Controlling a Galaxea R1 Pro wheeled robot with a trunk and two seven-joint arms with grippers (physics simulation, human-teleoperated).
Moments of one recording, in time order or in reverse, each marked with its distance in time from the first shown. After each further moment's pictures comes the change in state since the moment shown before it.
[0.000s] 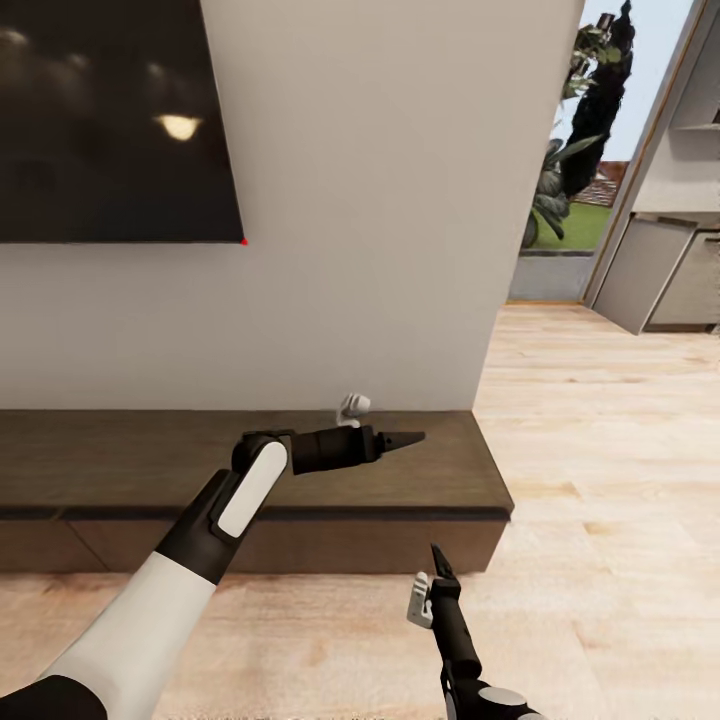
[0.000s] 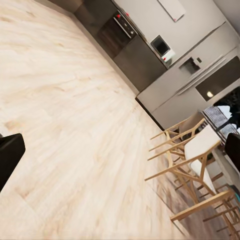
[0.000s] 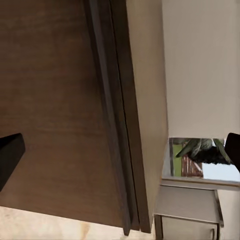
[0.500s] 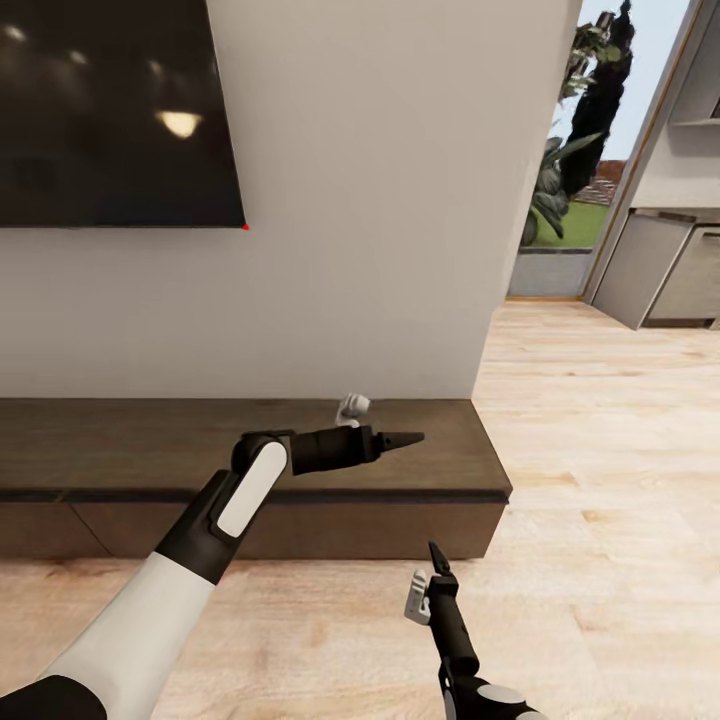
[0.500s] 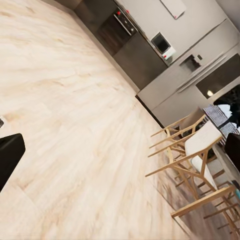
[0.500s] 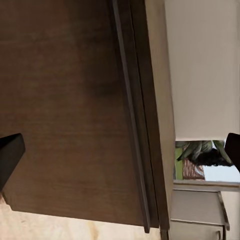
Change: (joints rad) left arm 0.000 0.002 0.000 0.002 0.000 0.001 -0.002; right arm 0.000 0.001 0.000 -0.013 0.001 -0.037 -0.009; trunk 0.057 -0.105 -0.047
